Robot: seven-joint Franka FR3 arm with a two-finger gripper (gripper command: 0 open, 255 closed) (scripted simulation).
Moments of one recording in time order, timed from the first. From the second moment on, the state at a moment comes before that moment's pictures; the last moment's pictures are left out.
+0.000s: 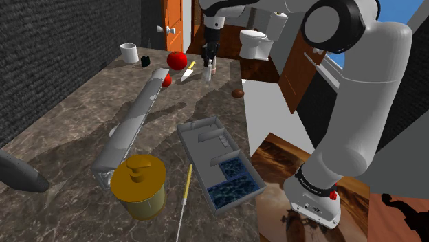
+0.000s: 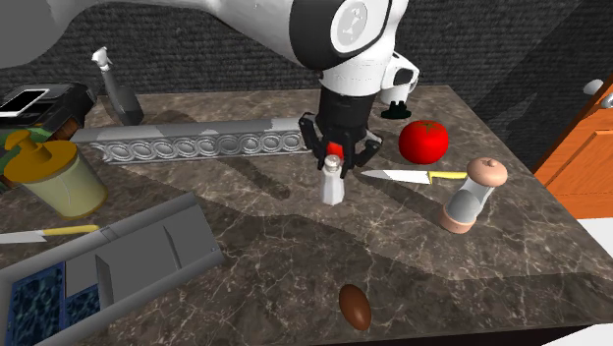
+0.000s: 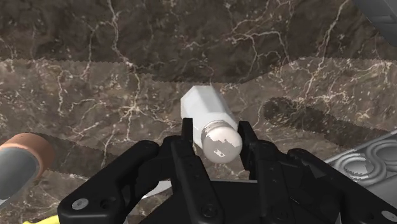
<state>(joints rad) -0.06 0.33 -0.19 -1.52 0.14 1.83 -0.39</state>
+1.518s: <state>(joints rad) 0.11 -0.29 -0.04 -2.19 0.07 1.91 -0.06</state>
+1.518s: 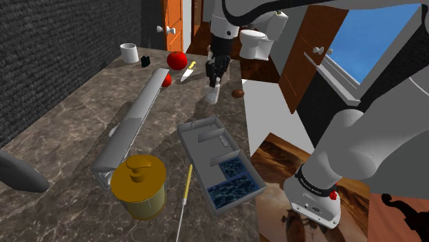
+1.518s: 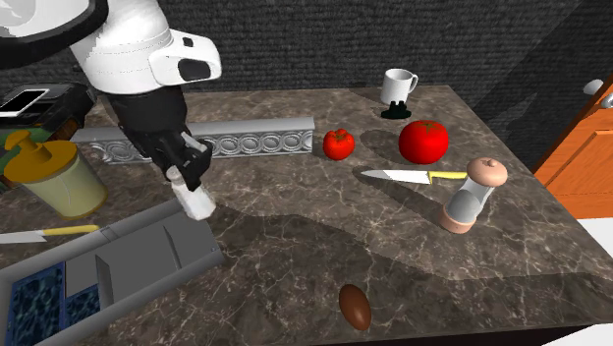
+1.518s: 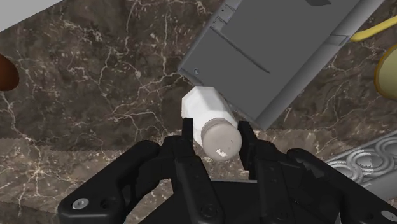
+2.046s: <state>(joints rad) 0.18 -0.48 0.07 -2.34 0.11 1.88 0.10</state>
